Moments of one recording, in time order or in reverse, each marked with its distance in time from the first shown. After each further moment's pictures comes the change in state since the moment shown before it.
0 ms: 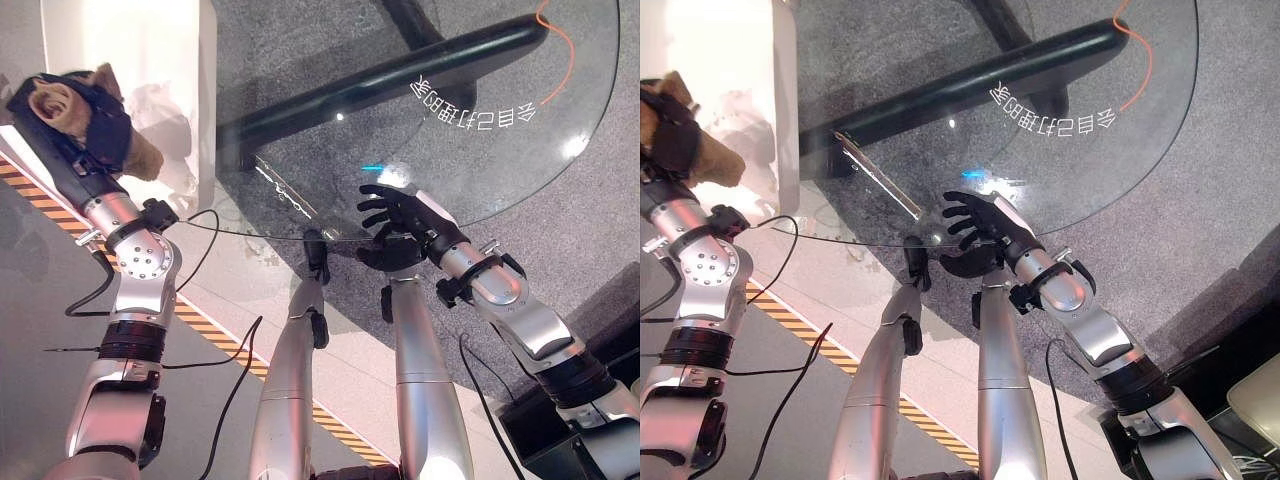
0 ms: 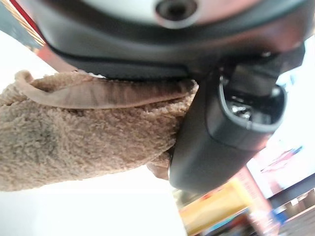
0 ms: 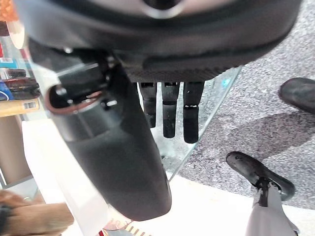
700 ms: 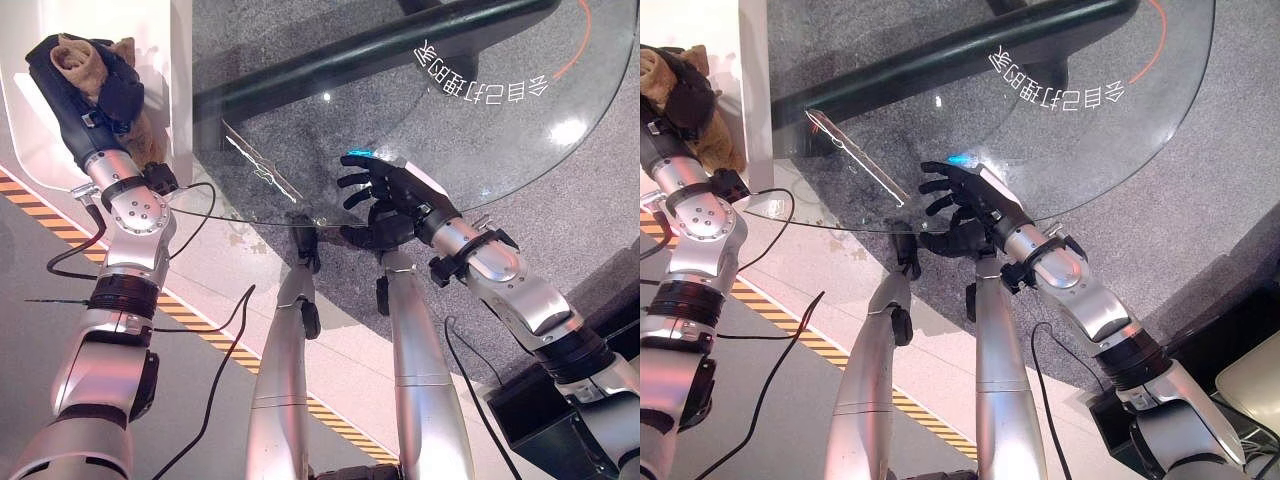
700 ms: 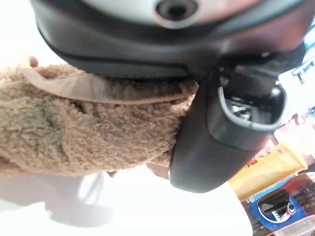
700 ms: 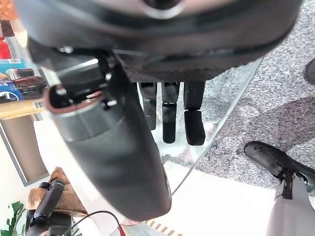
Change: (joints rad) left arm -0.224 0.082 -0.111 0.191 -0.073 0.062 -0.058; right arm -0.133 -0.019 0.066 0.039 0.131 -0.042 0.005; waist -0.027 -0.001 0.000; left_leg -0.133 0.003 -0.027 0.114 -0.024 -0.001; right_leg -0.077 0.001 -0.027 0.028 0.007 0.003
